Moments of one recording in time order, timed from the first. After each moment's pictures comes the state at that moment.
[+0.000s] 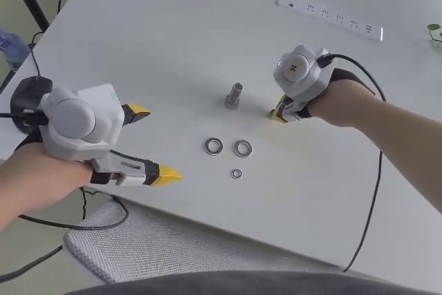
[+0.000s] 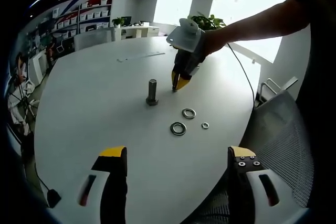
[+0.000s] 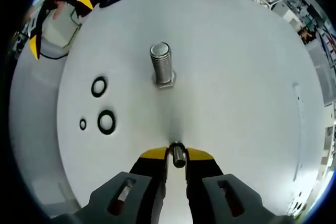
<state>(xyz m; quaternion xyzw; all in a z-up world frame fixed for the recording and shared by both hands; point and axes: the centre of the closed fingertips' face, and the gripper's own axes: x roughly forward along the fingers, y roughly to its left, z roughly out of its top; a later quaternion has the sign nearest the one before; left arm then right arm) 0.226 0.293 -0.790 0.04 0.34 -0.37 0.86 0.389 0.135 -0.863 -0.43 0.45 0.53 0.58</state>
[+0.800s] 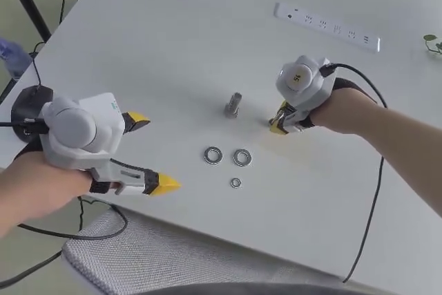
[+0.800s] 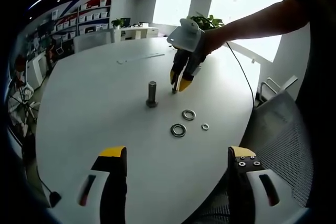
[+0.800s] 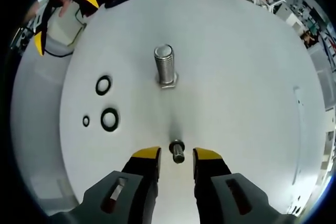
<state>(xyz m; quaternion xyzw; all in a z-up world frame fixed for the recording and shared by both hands) 0.227 0.293 -0.785 0.05 0.33 -0.37 0.86 0.395 0.132 -0.864 -0.43 0.44 0.54 0.58</state>
